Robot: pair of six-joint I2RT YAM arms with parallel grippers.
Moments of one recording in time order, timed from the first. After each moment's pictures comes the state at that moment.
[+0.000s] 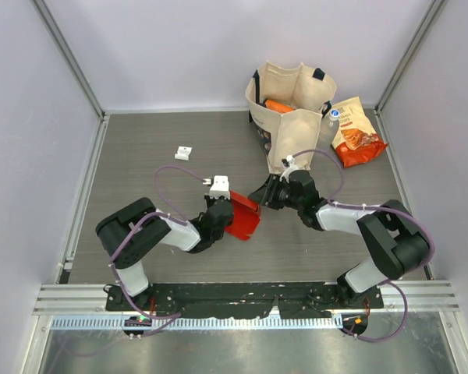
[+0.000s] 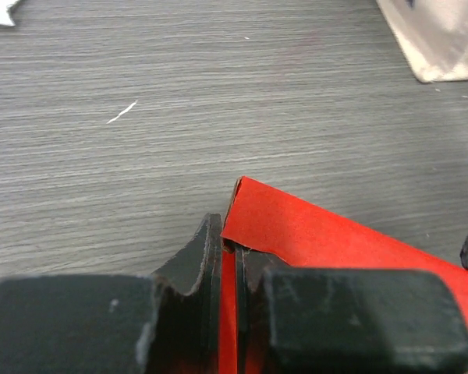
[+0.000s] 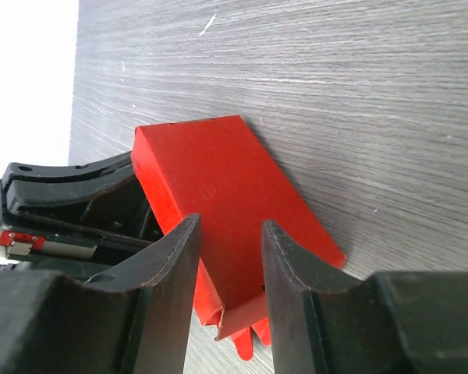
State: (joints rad) left arm -0.91 1.76 0.54 0.86 -0.70 -0.34; right arm 0.53 1.51 0.59 0.44 -0.32 0.75
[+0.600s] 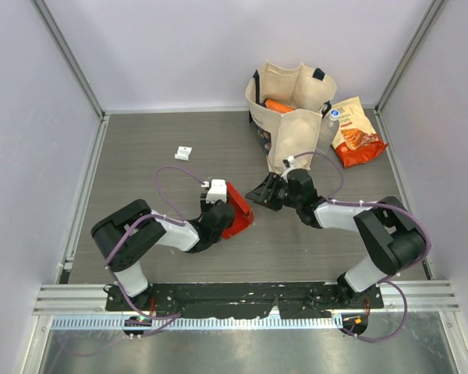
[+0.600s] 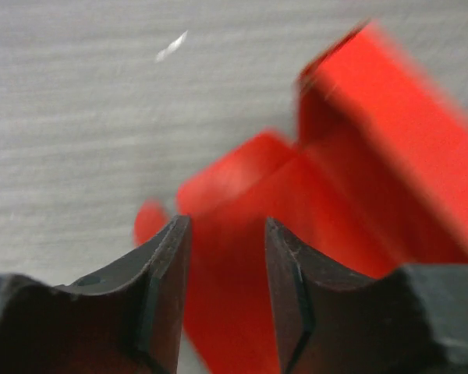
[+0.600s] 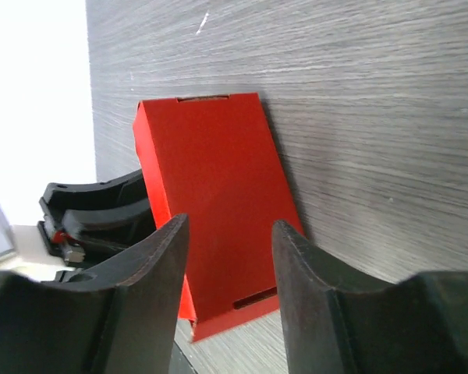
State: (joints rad) left arm -0.93 1.74 0.60 0.58 -0.82 -0.43; right arm 0.51 1.58 0.58 0.53 -0.32 0.96
